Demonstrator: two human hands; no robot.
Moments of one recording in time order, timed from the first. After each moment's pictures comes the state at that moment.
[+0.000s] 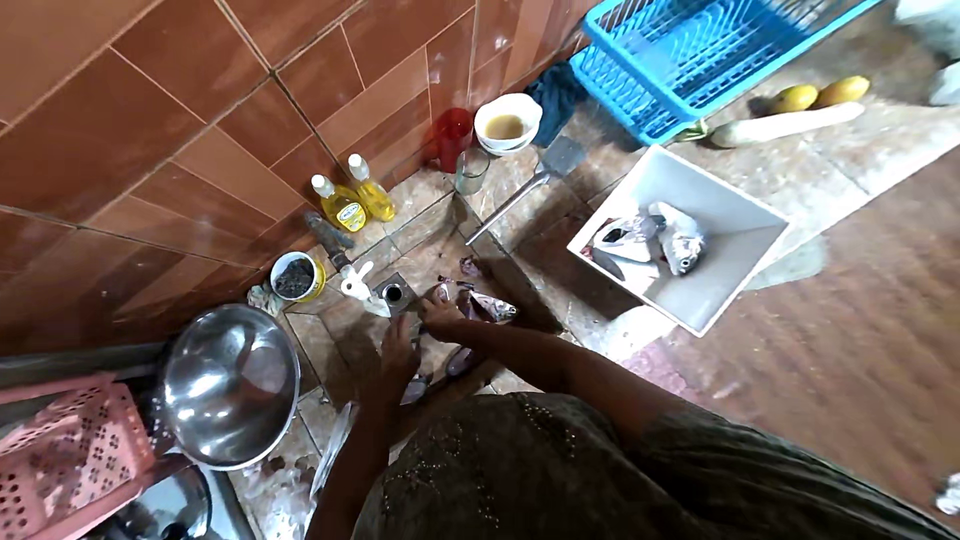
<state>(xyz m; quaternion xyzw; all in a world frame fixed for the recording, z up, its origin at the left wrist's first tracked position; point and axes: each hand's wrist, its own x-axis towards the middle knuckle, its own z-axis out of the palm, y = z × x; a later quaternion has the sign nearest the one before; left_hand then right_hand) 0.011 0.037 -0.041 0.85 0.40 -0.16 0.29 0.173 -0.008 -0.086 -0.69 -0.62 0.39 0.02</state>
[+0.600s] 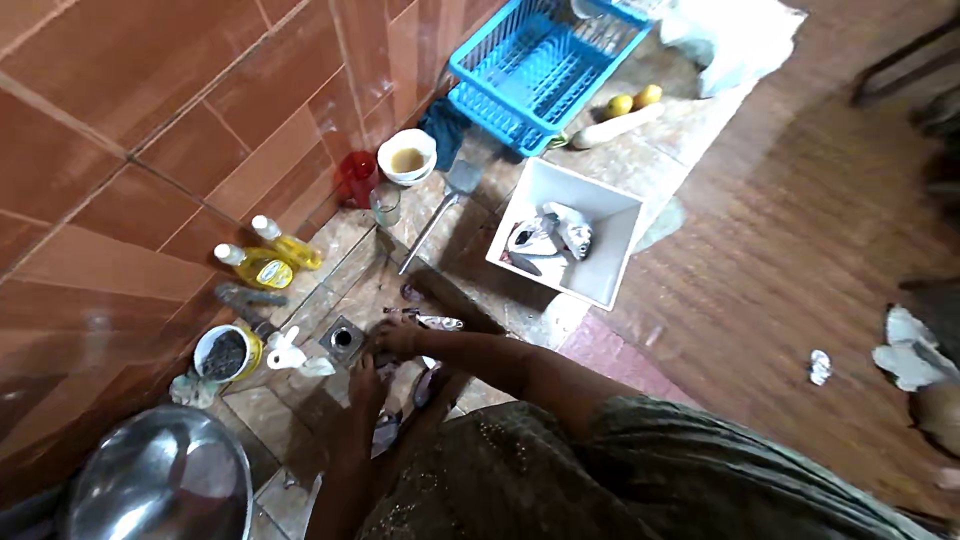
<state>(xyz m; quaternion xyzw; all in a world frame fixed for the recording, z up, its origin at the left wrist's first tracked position) 0.047 0.045 -0.063 0.85 0.37 -0.28 0.24 0.215 -0.013 -0.076 -0.67 -0.59 0.44 0.04</state>
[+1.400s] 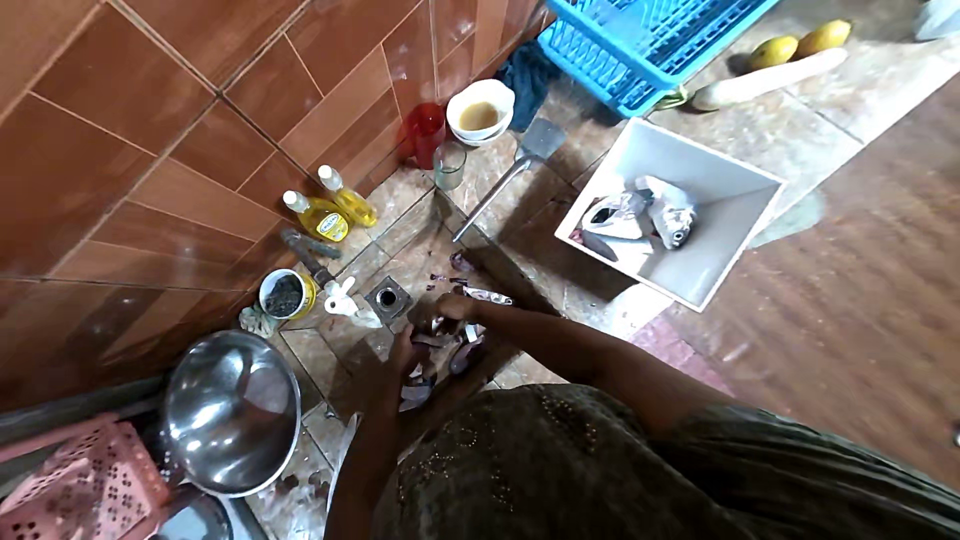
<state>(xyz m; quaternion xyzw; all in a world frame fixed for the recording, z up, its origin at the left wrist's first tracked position) 0.017 0.055 -0.077 0.77 0.38 -0.18 0.48 0.222 -0.027 -0.062 -0.62 -0.21 0.71 0.26</state>
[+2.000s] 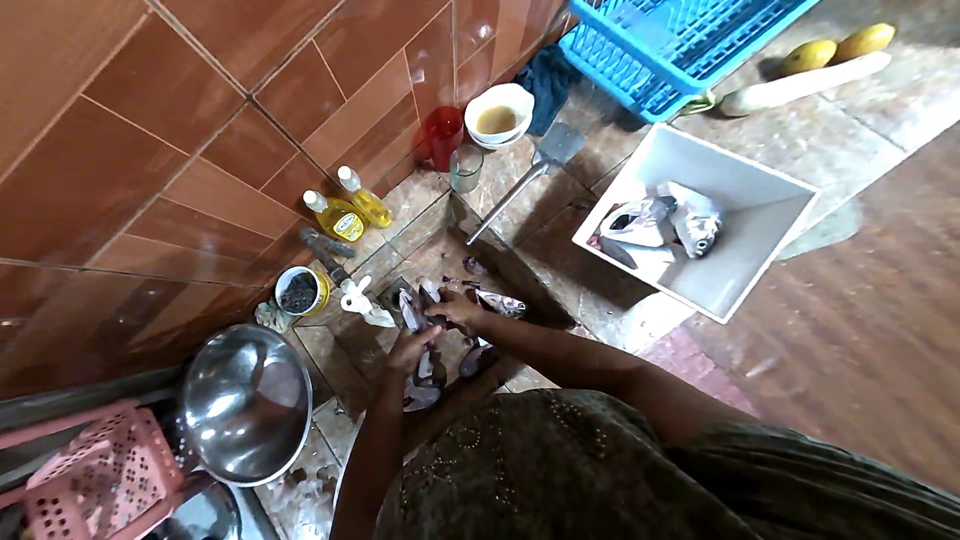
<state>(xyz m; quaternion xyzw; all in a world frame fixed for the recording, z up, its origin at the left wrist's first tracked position) 0.033 0.056 -0.025 0.44 0.45 0.01 0.78 0.193 -0.014 -0.035 -0.59 -0.06 0.66 0.46</state>
